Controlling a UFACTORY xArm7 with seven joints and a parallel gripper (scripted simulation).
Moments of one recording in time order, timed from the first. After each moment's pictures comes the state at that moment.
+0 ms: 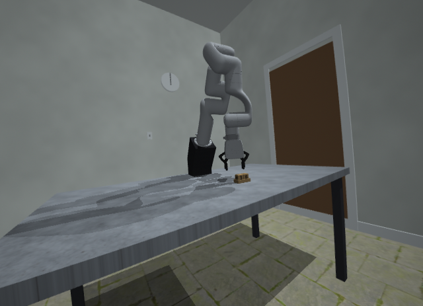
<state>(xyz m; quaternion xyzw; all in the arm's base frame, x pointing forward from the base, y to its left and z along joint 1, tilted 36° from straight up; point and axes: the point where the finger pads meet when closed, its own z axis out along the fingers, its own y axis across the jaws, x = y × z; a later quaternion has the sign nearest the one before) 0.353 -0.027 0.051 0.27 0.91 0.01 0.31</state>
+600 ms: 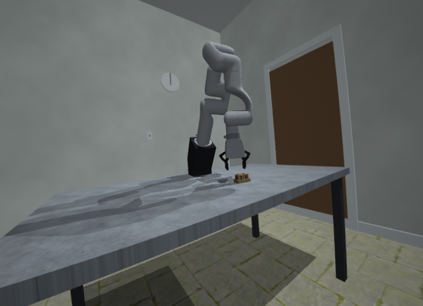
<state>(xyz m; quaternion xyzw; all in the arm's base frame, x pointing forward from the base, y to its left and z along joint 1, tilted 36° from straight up) 0.365 -0.035 0.065 0.27 0.91 0.01 0.31</state>
